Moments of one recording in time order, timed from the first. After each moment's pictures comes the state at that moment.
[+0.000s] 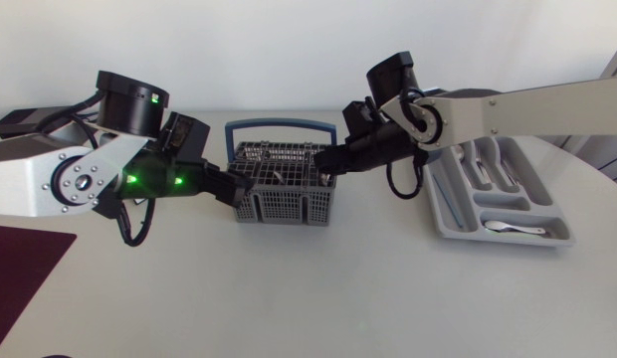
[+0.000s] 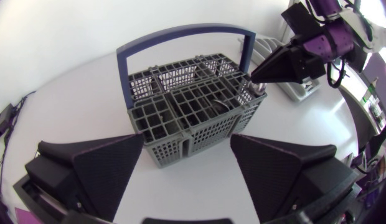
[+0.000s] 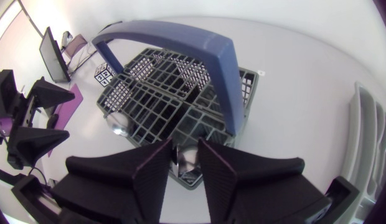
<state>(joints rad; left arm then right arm) -0.38 1.42 0.87 -0.14 0.12 0.06 0.44 1.84 1.27 -0.25 -0.30 0.13</state>
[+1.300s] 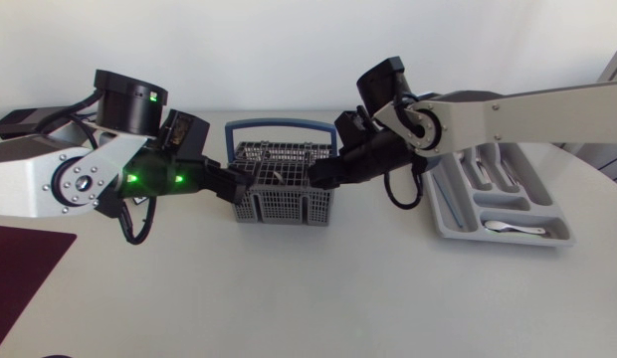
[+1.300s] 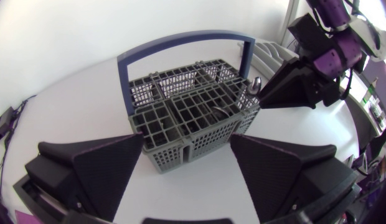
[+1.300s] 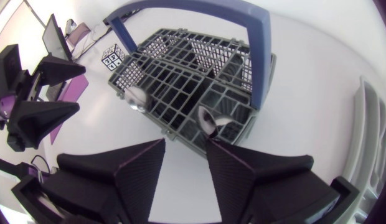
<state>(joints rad) -0.38 1.42 0.86 -0.11 0.12 0.07 0.49 1.80 1.24 -0.32 -0.29 0.13</state>
